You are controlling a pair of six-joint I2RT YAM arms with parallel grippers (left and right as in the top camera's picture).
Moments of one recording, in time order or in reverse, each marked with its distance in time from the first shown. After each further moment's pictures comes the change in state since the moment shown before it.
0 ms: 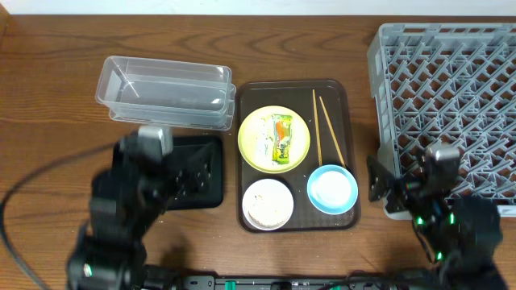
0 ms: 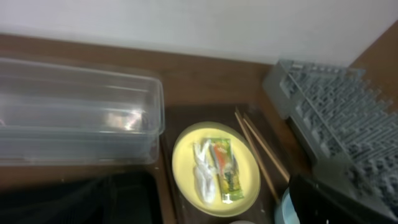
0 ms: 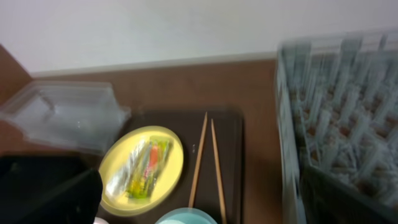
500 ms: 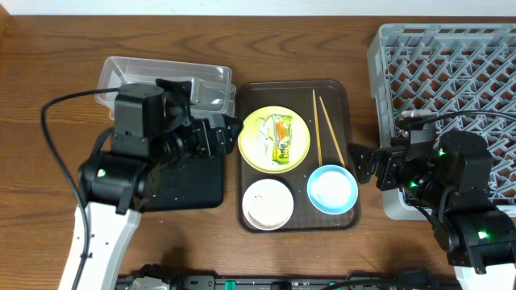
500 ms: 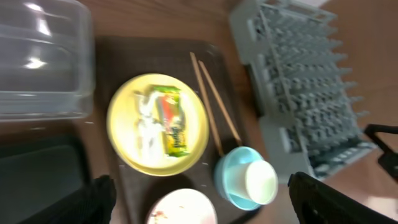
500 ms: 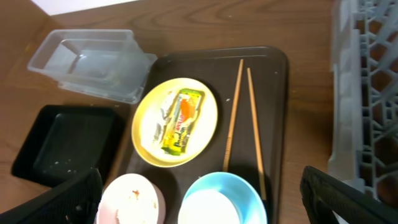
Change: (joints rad) left arm -0.006 0.437 0.302 -0.155 0.278 -0.065; right arm 0.000 0.346 0.243 -0.183 -0.183 0.012
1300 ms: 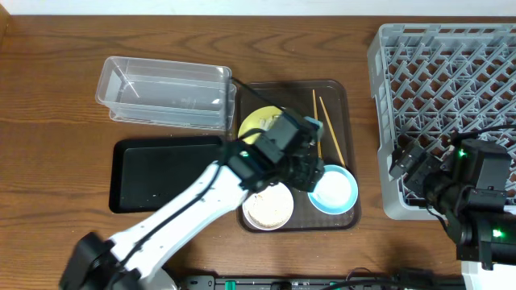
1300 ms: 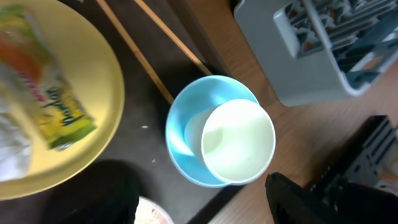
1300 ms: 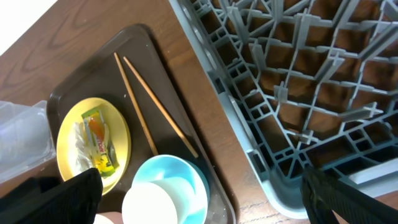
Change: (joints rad) left arm -0.610 0.411 0.000 0.189 -0.248 -0.035; right arm -0.217 0.000 0.003 -0.235 0.230 0.301
